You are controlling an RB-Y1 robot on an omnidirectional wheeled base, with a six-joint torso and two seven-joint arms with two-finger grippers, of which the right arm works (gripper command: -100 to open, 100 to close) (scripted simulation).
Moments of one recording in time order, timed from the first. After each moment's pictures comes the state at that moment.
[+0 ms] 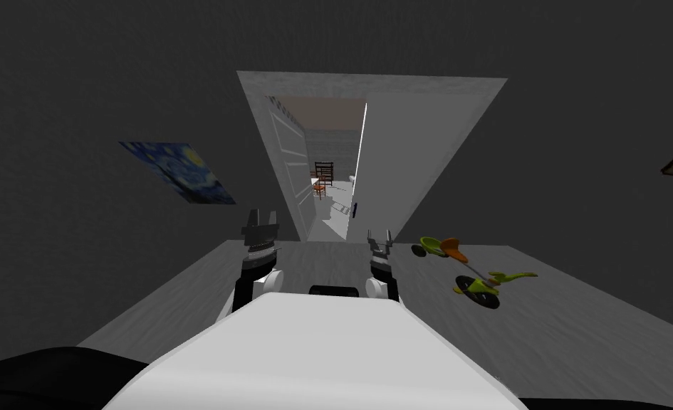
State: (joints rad) arm 0.38 -0.08 0.18 -1.77 -0.41 -0.73 -0.45
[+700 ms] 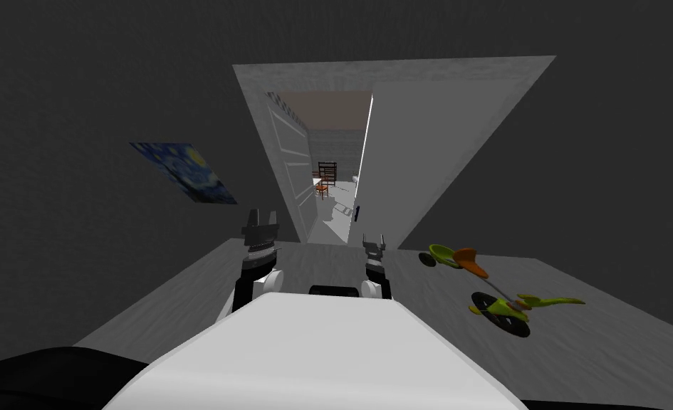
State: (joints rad) arm 0.33 -0.09 0.25 -1.61 -0.50 -0.78 -0.56
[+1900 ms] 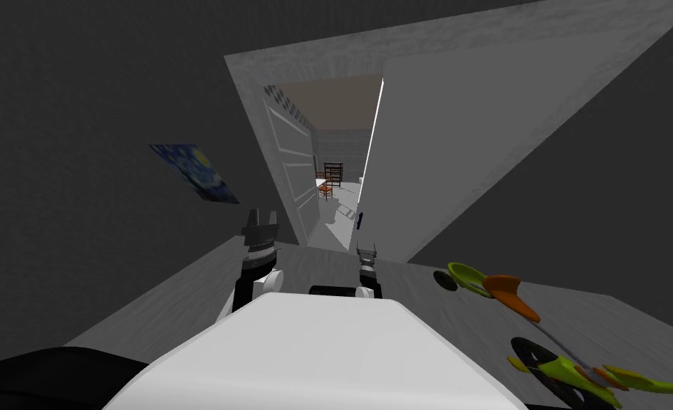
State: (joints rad) arm 0.26 -0.10 0.37 -1.33 -0.66 -0.85 -0.77
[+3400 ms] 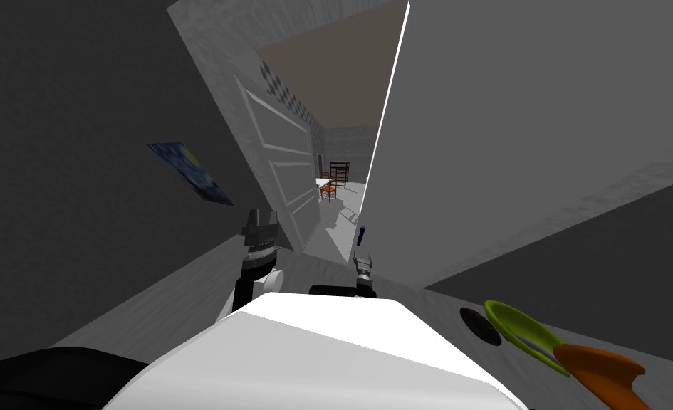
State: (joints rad) arm 0.19 -0.10 0.49 -1.05 -0.83 -0.93 -0.98
